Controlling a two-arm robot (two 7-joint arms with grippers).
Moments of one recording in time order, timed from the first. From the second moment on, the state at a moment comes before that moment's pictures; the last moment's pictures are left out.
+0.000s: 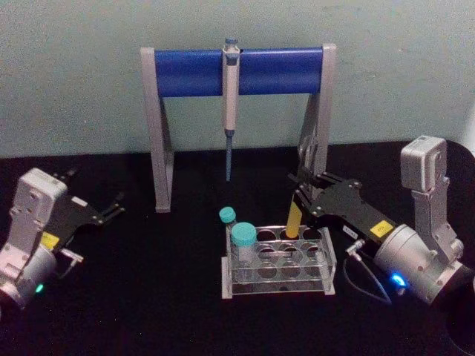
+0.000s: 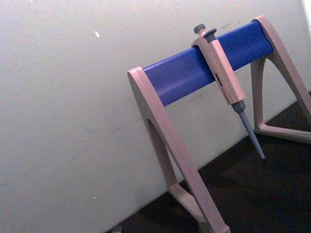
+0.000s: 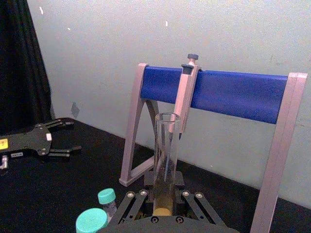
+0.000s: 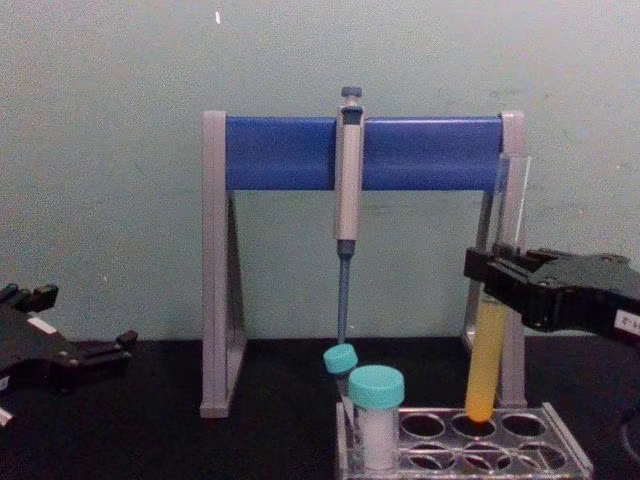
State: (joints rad) left arm -0.20 0.60 0.45 -1.41 -0.25 -0.12 0.03; right arm 0.10 0.38 -0.31 -1.64 0.39 0.01 0.37
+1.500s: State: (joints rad) left arm -0.20 0.60 0.45 -1.41 -0.25 -0.12 0.03; right arm 0.12 0.34 -0.33 -1.52 0.35 0.01 0.36
